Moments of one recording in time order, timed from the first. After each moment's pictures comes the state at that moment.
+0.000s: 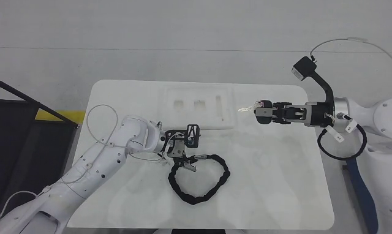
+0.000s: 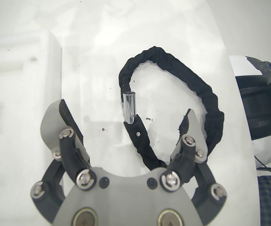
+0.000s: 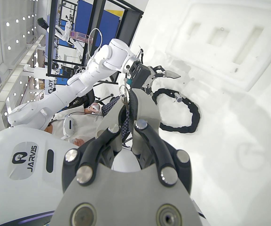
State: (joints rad) left arm 0.71 -0.97 -0.67 -1.43 1.01 -1.01 -0.36; right arm -0.87 -0.94 1.45 -1.83 0.23 0.12 1.33
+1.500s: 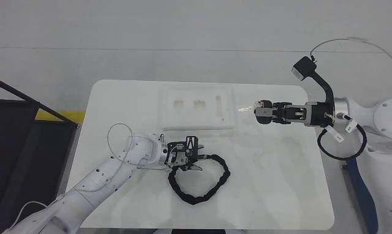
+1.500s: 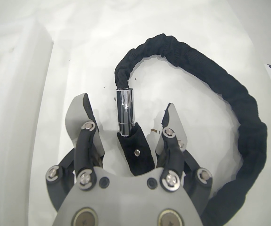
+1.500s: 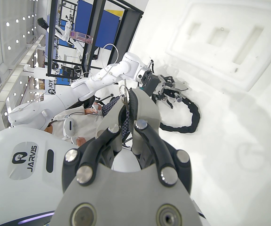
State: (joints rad) left arm 0.80 -1.03 -0.63 -1.26 1.44 -0.88 0.15; right arm -0.87 -0.94 1.45 -1.83 0.23 0.12 1.33
